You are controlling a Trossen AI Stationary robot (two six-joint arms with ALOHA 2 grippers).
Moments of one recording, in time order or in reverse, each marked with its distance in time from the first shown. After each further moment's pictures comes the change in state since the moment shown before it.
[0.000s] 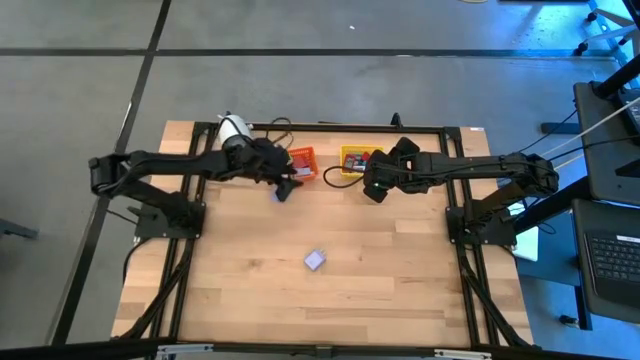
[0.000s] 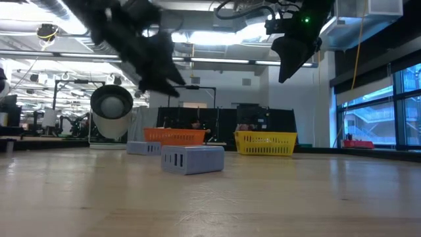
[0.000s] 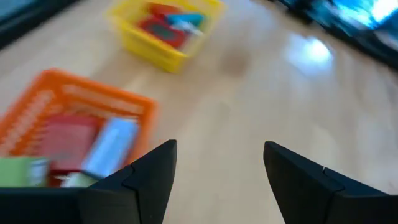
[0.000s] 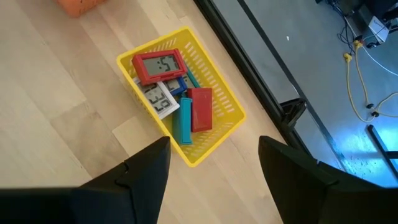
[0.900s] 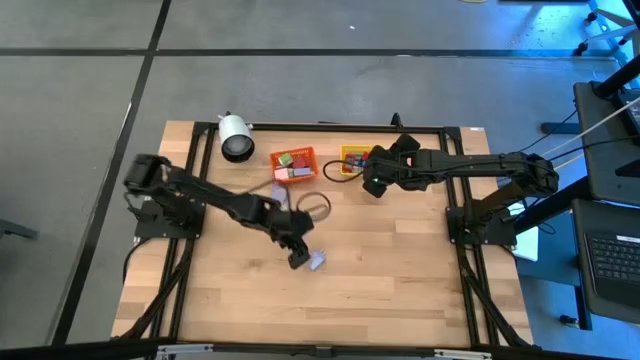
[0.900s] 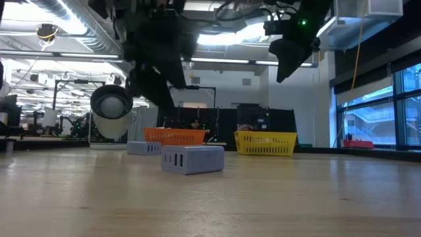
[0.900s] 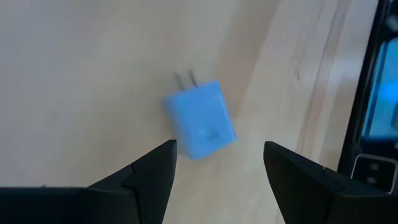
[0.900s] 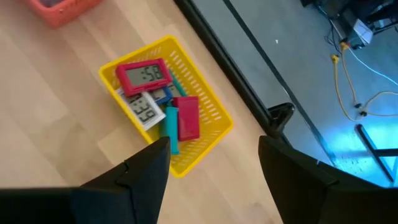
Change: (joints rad) left arm -0.530 0.338 0.294 -0.268 -0.027 -0.451; right arm -0.026 0.000 0.000 0.028 0.034 -0.024
